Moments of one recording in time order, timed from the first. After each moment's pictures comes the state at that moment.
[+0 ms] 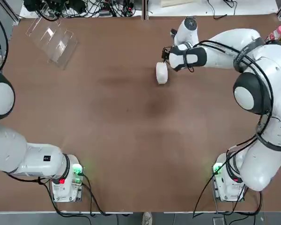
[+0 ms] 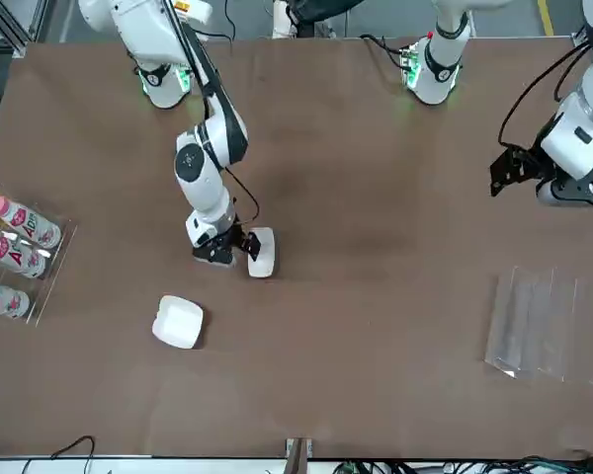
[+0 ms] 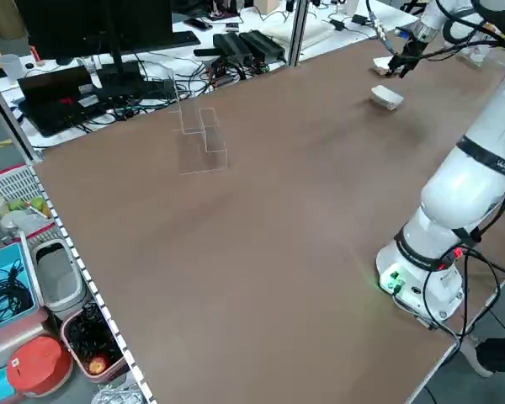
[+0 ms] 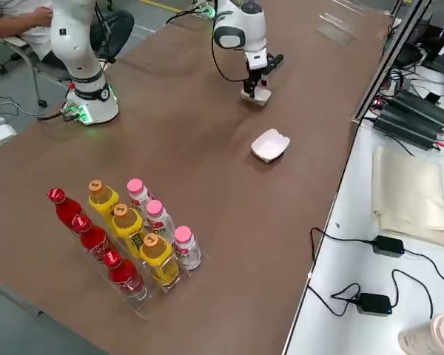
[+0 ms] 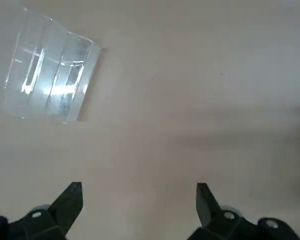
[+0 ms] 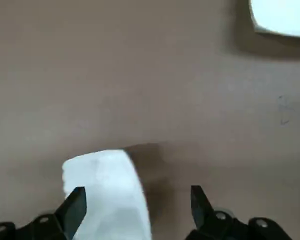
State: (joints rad) left arm -0.04 0.04 -0.10 -1.53 0.00 1.62 -0.09; right arm 0.71 0.45 -0.17 -2.01 0.22 2.68 0.58
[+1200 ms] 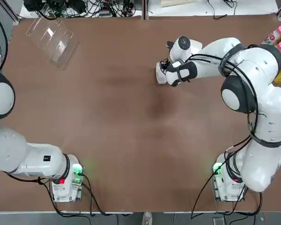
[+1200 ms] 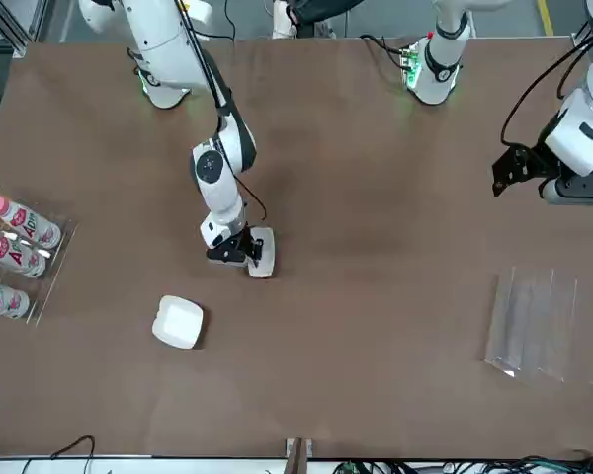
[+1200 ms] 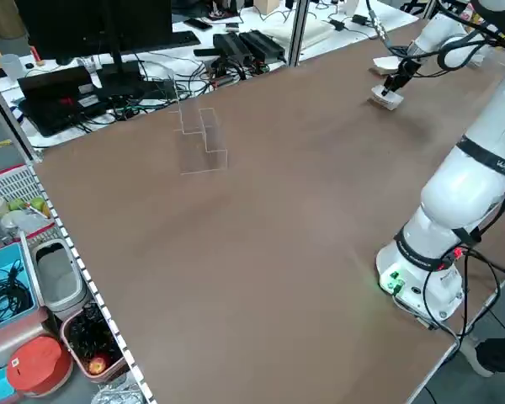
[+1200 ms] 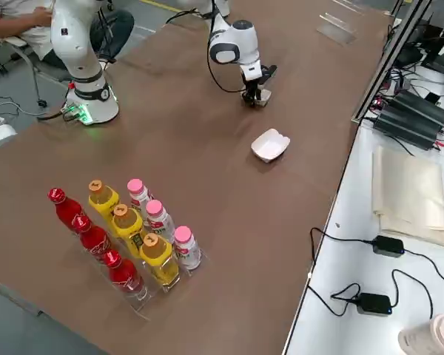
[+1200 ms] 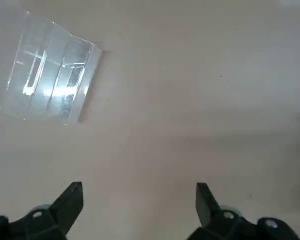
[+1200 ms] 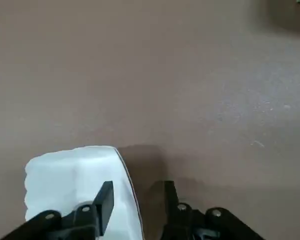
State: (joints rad) left arm -0.04 0.04 -0.10 -1.53 0.01 1.62 -0.09; right arm 0.76 0.57 -0.17 -2.04 0.20 2.89 0.63
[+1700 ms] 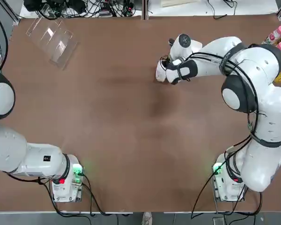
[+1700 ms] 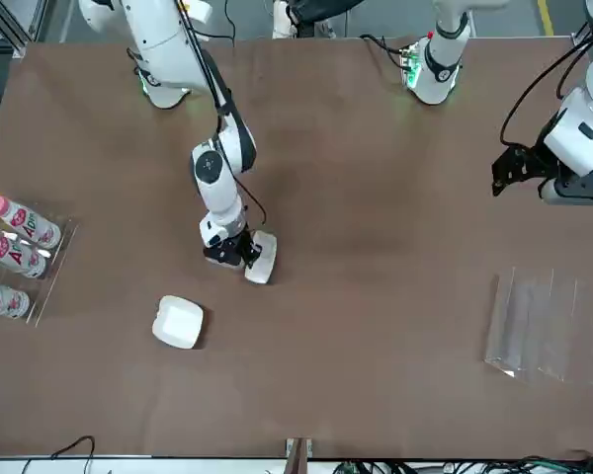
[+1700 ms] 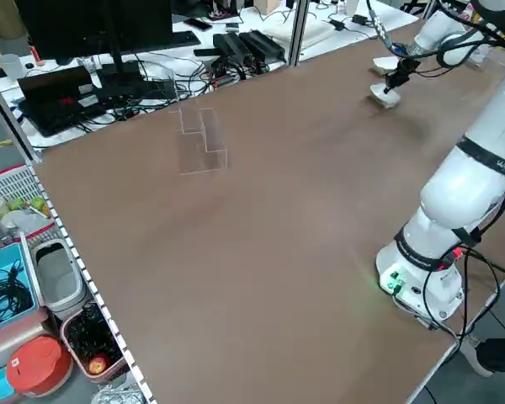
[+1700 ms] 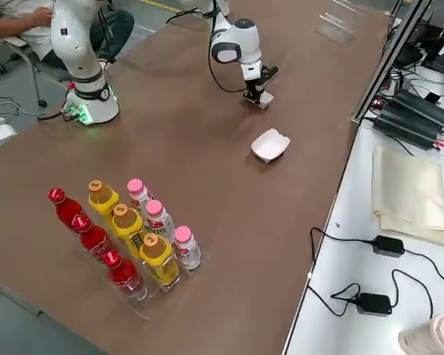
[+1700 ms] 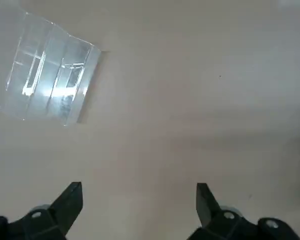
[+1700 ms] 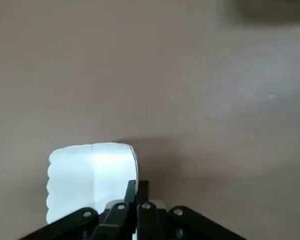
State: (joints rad) left arm -0.05 0.04 -0.10 -1.53 0.01 1.62 -0.09; right arm 0.74 0.56 -0.17 -2.02 0.20 2.82 0.79
